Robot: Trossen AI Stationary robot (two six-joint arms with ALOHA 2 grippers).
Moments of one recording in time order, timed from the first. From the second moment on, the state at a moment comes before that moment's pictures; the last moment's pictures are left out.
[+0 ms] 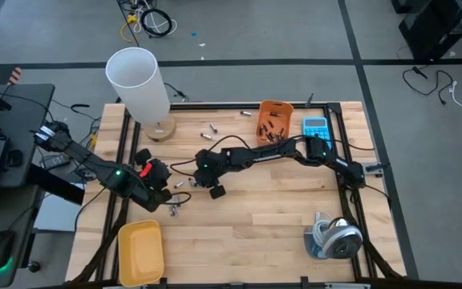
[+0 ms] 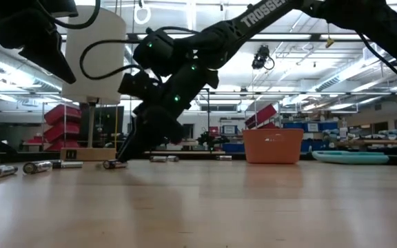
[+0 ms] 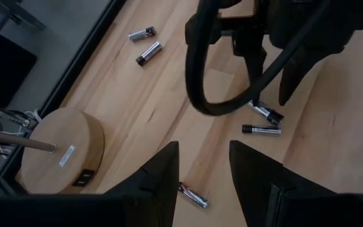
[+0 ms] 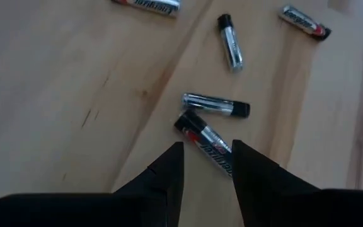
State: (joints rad) left arm -0.53 1.07 0.81 -1.09 -0.77 -0.85; right arm -0.07 2.37 1.78 -0.29 -0.17 -0.48
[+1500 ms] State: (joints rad) left arm -0.53 1.07 0.81 -1.10 -0.82 -0.81; right arm 0.00 2.35 1.85 -0.33 -0.04 -0.09
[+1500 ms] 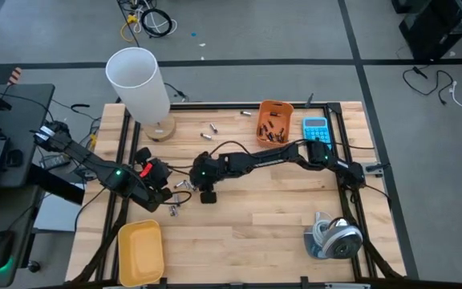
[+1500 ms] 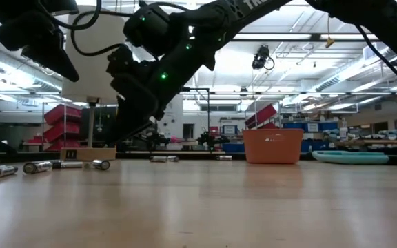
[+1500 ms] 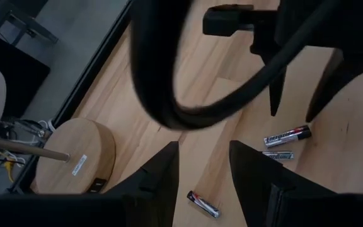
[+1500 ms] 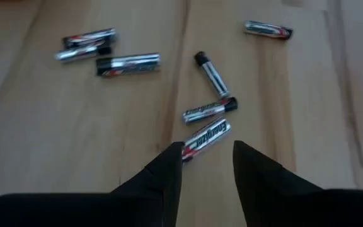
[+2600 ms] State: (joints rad) left arm -0.59 1.10 0.81 -1.08 -0.85 -0.91; right arm 0.12 2.47 1.84 -0.24 0.38 0.37
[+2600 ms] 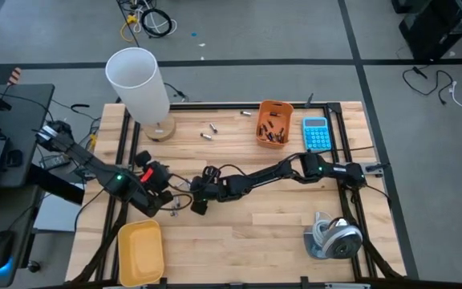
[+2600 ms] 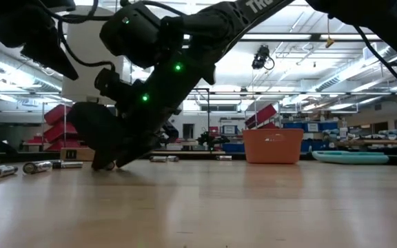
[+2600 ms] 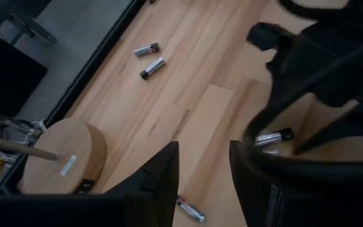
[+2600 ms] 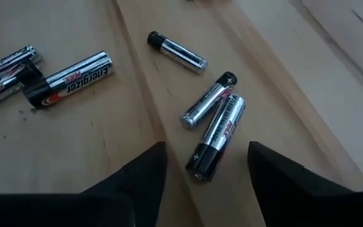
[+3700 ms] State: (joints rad) left arm -0.64 1.11 0.81 -1.04 -0.95 -0.93; right arm 0.01 2.33 1.83 -0.42 0.20 0.01
